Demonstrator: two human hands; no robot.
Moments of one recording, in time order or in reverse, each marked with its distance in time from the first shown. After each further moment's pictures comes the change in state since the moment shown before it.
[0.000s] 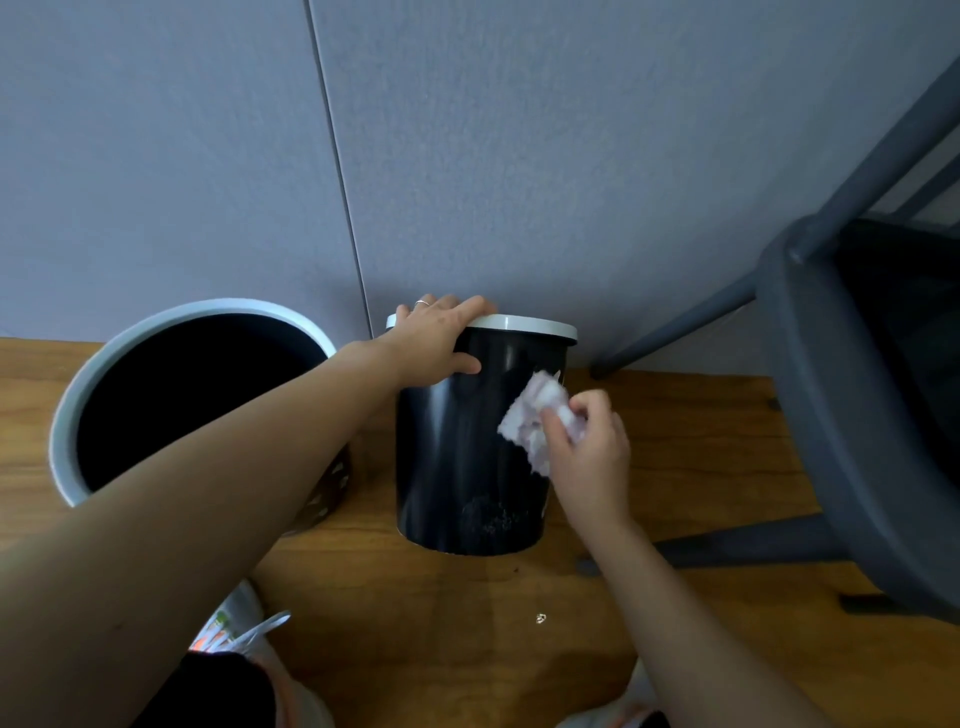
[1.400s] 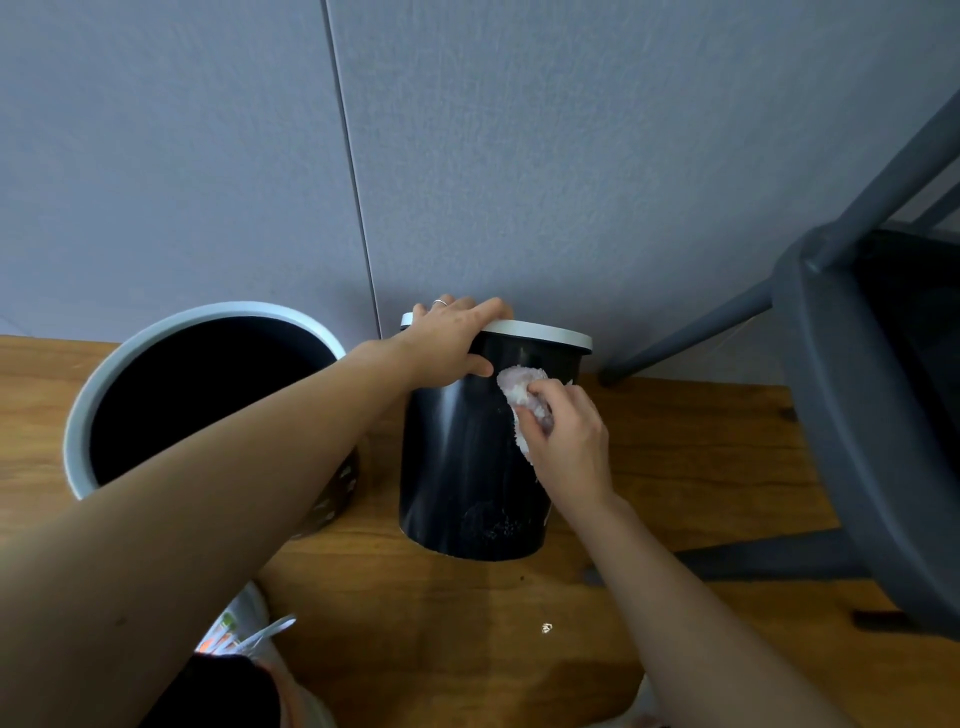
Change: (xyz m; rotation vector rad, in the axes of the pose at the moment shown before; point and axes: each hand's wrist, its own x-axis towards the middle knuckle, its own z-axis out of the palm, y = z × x) left_hand -0.002 0.007 -0.009 -0.013 -0.007 0.047; right_hand 0.020 -0.008 0.024 -0.170 -0.061 -0.281
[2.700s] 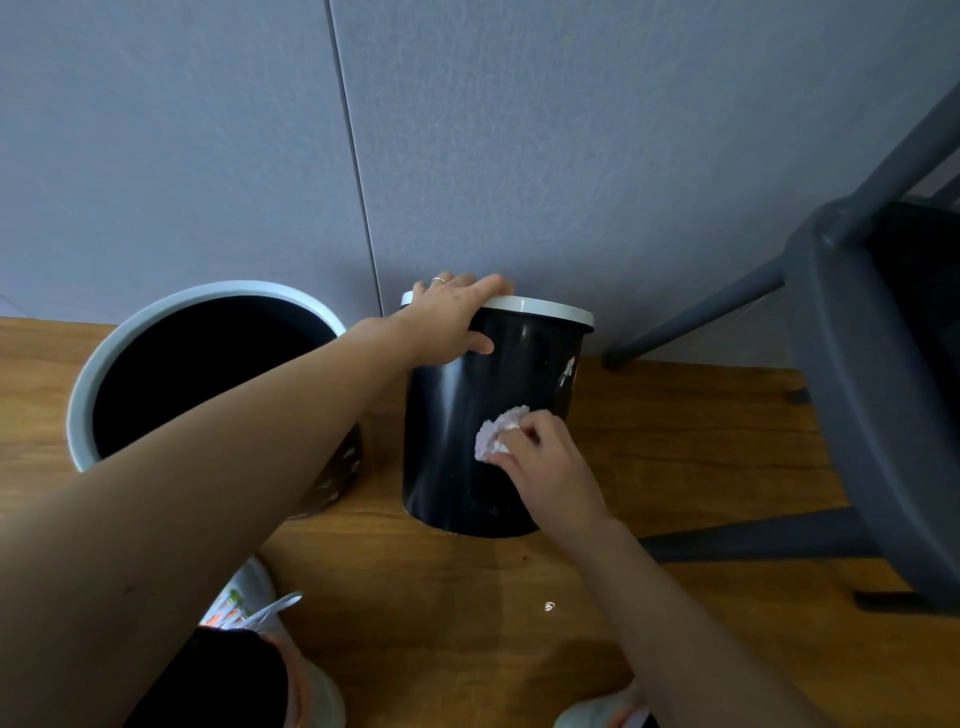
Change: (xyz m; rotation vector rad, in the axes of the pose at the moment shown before) left_hand 0.004 -0.008 0.005 -0.009 0.026 -0.010; right_hand -0.043 0.025 0.023 -0.416 -0.426 -0.413
